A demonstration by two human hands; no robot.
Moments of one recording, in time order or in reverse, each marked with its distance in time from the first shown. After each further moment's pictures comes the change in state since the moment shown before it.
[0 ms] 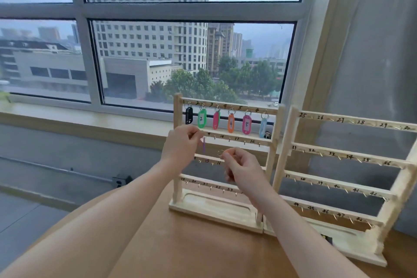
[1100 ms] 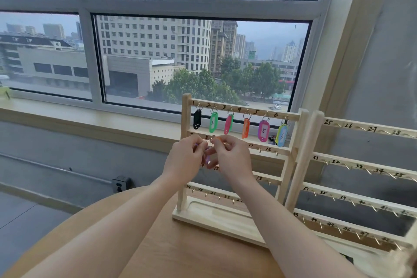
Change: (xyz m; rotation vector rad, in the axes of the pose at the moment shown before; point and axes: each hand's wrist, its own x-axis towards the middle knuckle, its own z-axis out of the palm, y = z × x) left_hand 0.002 -0.026 0.002 -0.026 -0.041 -0.062; right_hand 0.068 -0.011 0.058 0.020 0.155 -0.039
